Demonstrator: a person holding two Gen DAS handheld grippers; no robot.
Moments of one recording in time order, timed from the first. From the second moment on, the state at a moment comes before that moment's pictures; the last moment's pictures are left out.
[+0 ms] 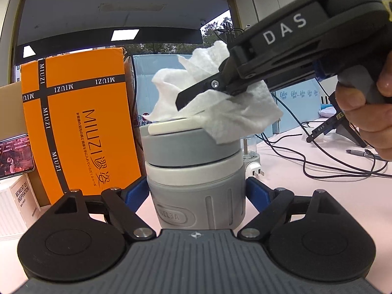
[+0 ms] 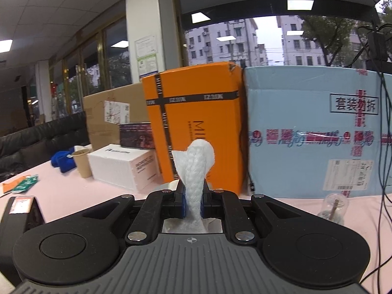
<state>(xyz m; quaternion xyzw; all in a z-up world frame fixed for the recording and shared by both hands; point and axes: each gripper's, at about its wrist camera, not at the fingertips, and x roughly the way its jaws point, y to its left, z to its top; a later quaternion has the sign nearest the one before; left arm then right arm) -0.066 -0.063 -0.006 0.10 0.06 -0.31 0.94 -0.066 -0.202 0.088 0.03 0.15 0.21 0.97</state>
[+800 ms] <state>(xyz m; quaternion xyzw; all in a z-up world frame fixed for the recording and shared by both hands) -0.068 -0.062 -0.006 0.10 0.06 -0.31 0.94 -0.062 -0.184 0.087 -0.01 0.13 0.20 0.97</state>
